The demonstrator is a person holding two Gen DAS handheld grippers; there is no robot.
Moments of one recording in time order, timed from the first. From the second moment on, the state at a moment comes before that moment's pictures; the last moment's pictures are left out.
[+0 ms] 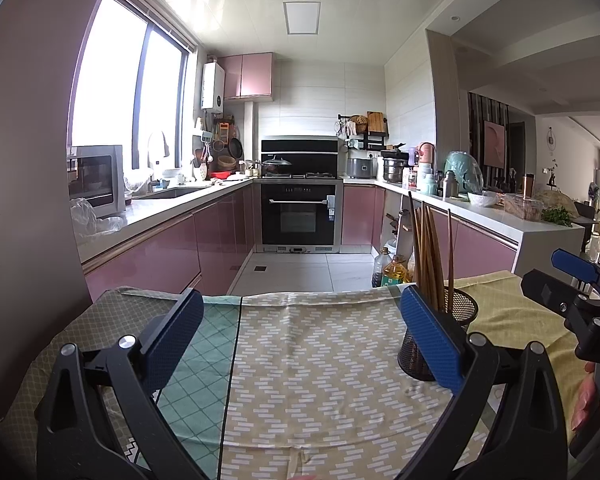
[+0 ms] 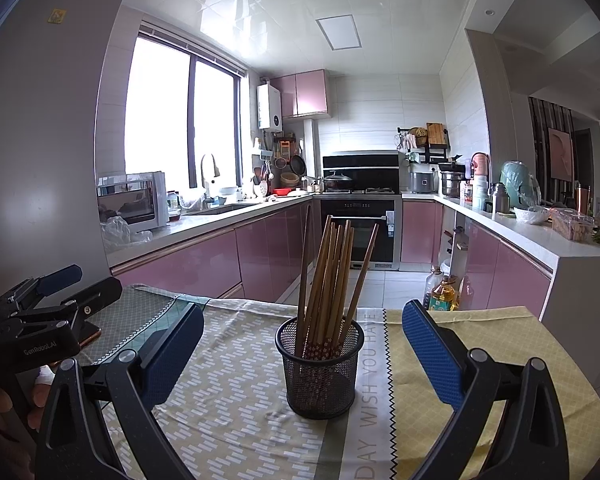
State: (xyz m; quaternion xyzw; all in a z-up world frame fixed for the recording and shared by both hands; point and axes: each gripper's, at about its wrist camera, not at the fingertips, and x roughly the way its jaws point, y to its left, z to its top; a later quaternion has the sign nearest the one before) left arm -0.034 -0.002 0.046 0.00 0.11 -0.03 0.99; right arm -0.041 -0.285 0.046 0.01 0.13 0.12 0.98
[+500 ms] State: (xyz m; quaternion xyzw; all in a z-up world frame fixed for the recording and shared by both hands) left arm -0.034 -0.001 0.047 0.00 0.11 -0.03 0.99; right arm -0.041 -0.285 0.046 0.01 0.13 0.12 0.98
